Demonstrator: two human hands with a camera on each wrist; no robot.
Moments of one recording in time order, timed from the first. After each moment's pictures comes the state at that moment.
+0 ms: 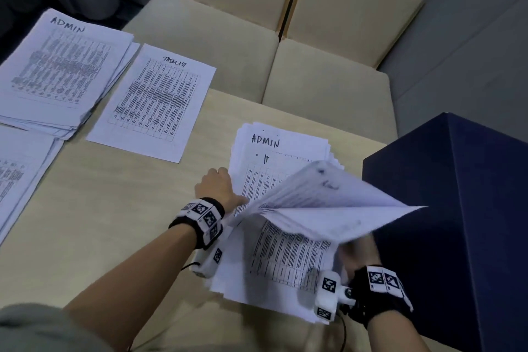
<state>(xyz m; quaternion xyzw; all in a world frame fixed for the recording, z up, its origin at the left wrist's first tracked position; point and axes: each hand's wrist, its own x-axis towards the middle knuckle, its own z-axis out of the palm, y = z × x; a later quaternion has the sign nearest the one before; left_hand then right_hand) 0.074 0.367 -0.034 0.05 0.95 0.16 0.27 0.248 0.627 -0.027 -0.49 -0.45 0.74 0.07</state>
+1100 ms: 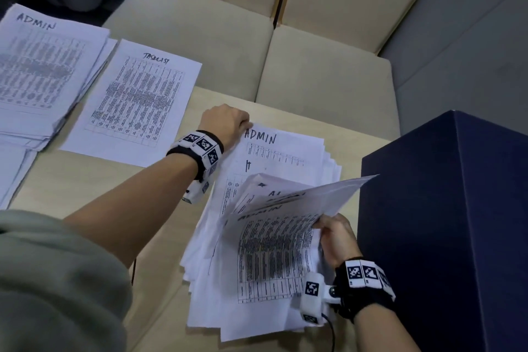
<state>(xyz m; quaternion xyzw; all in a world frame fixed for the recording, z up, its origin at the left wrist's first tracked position) -0.055 0.419 0.011 0.26 0.95 0.15 0.04 0.207 0.611 -0.011 -0.40 -0.55 0.73 -0.02</state>
